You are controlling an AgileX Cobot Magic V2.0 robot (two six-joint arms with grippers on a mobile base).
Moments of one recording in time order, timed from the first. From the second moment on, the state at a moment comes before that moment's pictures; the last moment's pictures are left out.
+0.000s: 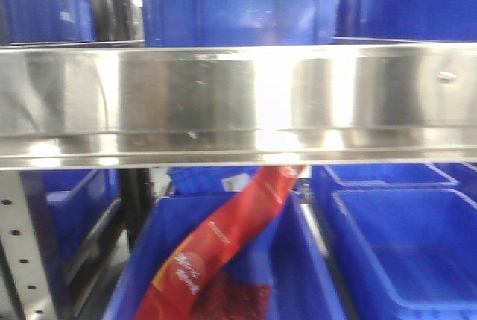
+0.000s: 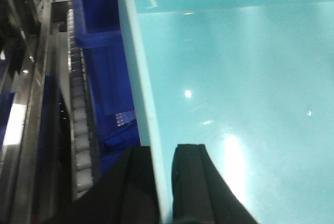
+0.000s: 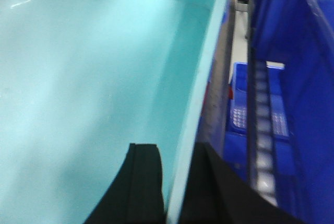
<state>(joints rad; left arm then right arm) -0.45 1.37 -1.55 0.25 0.69 -0.31 0.23 1.34 -1.54 0.01 0.77 0.05</state>
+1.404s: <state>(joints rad) -0.45 1.37 -1.55 0.25 0.68 -0.31 0.23 1.34 -1.54 0.01 0.77 0.05</state>
